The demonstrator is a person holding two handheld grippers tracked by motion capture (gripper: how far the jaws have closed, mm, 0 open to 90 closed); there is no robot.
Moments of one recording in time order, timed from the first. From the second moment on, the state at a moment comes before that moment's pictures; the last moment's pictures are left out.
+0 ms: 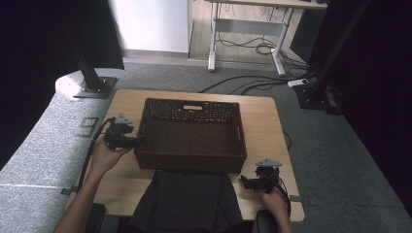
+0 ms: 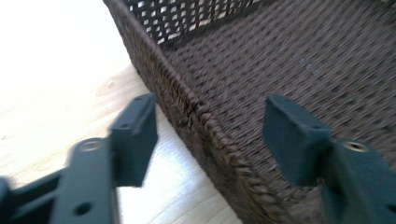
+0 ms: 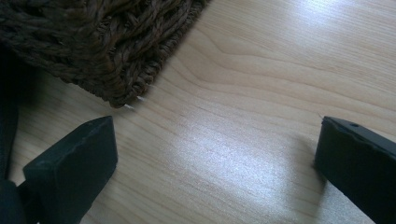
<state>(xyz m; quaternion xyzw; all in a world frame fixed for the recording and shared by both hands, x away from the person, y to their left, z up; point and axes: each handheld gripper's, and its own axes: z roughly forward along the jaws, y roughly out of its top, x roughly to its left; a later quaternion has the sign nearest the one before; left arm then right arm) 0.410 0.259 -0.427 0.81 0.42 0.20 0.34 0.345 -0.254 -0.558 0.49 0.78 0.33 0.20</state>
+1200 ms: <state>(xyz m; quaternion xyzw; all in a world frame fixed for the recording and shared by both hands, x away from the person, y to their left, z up) 0.357 0.297 -0.529 0.82 0.43 0.16 0.33 0.345 -0.254 -0.558 0.49 0.78 0.33 0.20</state>
